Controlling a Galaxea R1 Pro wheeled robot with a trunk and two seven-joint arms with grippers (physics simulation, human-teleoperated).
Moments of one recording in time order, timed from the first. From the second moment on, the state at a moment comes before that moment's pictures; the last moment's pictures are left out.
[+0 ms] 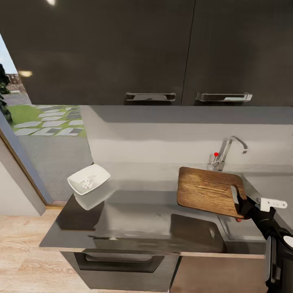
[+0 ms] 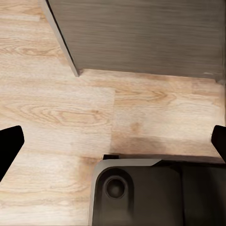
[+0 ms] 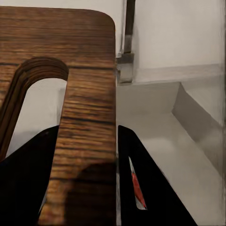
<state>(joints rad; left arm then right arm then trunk) 0.27 0.05 -0.09 -0.67 0.14 -0.45 0.04 -0.37 0.06 -0.69 -1.55 0.28 0.27 0.47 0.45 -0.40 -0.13</state>
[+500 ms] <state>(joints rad) 0.27 0.05 -0.09 -0.67 0.14 -0.45 0.04 -0.37 0.06 -0.69 -1.55 0.28 0.27 0.47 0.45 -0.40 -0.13</state>
